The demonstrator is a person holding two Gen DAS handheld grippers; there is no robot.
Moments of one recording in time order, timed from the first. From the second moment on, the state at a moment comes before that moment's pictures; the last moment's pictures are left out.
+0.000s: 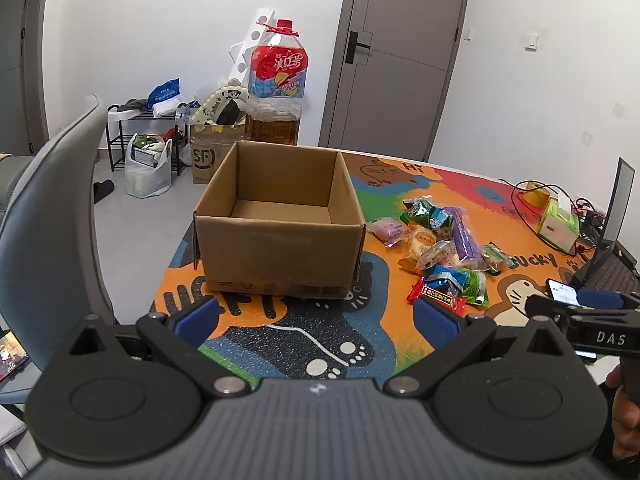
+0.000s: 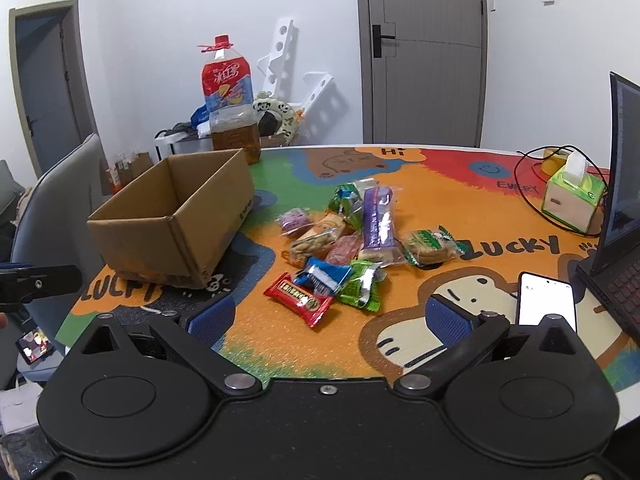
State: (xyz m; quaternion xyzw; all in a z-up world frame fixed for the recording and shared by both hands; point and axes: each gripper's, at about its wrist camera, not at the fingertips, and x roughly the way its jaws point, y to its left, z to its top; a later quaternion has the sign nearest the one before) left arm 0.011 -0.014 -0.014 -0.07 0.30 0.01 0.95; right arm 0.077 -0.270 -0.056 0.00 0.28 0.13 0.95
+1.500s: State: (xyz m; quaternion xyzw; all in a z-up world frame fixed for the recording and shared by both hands) left arm 0.143 -0.105 -0.100 -0.09 0.36 -0.09 0.93; right arm 0.190 -0.299 -0.137 0.10 0.32 0.13 0.93
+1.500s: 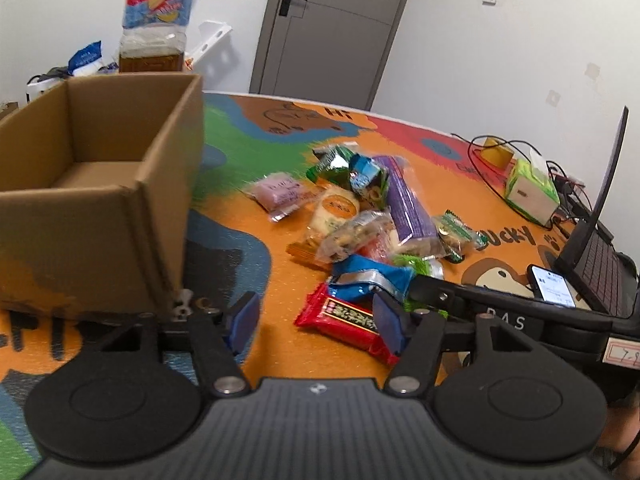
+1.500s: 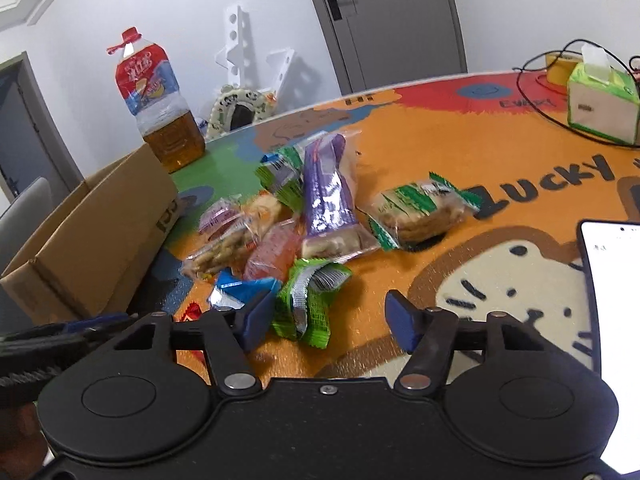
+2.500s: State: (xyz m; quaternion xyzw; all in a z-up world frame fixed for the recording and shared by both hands) left arm 0.147 -0.127 -0.117 -0.05 0.36 -0.08 0.93; right arm 0.174 -0.310 -0.137 0.10 0.32 0.15 0.93
